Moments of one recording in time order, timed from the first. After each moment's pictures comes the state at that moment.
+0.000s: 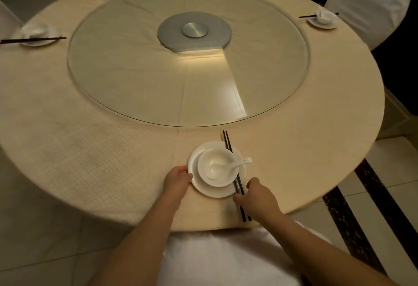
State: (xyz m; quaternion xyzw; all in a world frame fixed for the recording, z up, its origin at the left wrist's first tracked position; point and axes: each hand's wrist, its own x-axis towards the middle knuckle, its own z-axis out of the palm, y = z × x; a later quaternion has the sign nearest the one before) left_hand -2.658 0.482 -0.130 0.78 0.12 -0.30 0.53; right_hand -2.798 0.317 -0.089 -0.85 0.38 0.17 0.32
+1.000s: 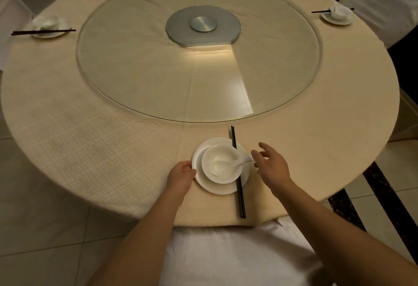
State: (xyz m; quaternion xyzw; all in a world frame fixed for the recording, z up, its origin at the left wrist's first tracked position) left_hand -2.659 0.483 -0.129 0.78 0.11 -0.30 0.53; right_hand -2.763 0.271 -0.077 -0.77 0.41 -0.03 0.49
